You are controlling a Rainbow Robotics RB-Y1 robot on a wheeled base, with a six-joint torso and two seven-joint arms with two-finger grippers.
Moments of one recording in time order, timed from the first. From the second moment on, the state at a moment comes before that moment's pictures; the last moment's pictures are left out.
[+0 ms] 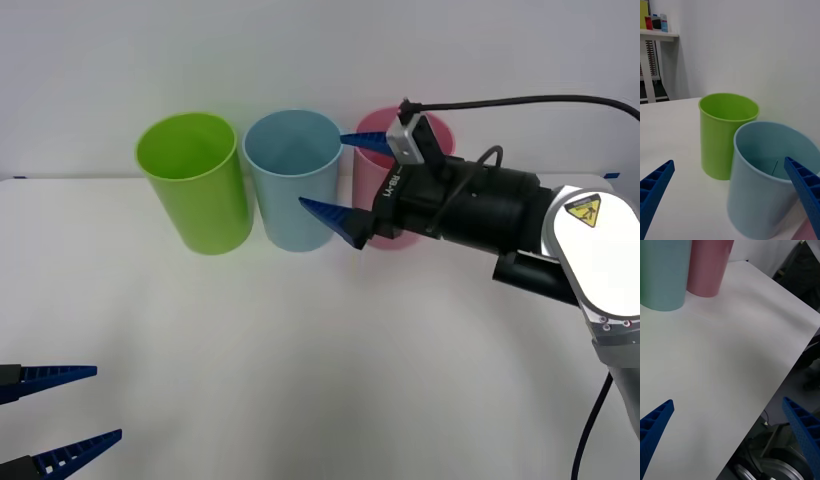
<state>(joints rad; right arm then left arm) -0.36 -0.38 0.10 -1.81 1.71 -0.91 -0.48 0.50 0.54 0.54 -2.04 -1.32 -1.43 0.52</state>
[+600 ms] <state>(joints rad) -0.25 -0.26 -0.07 -1.66 1.61 -1.28 -0.16 0.50 0.54 0.54 -2.04 -1.32 -1.43 0.52</state>
